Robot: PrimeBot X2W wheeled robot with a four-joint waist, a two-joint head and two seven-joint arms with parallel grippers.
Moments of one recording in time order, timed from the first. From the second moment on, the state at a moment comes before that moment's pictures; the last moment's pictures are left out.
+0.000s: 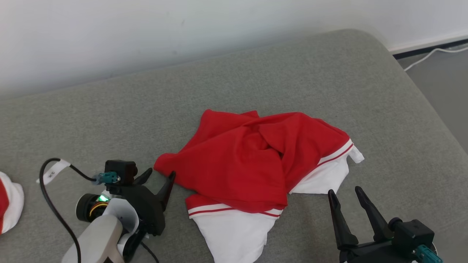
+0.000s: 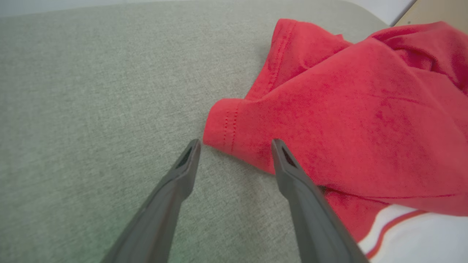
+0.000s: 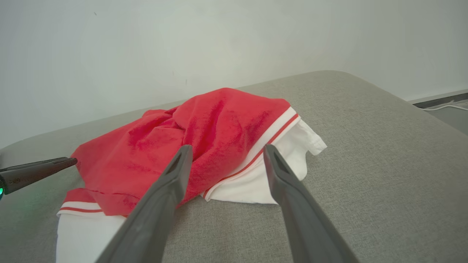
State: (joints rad) left arm -0.65 0.22 -0.56 0.62 -0.62 -0.03 0.05; right arm 0.03 -0.12 0.25 -0.10 0.23 0.13 -0.10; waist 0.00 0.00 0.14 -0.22
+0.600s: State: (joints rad) left arm -0.75 0.22 -0.57 0.73 -0.63 -0.09 -0.04; right arm 0.01 -0.11 0.22 -0.07 0.24 0.13 -0.13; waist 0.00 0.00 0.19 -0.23
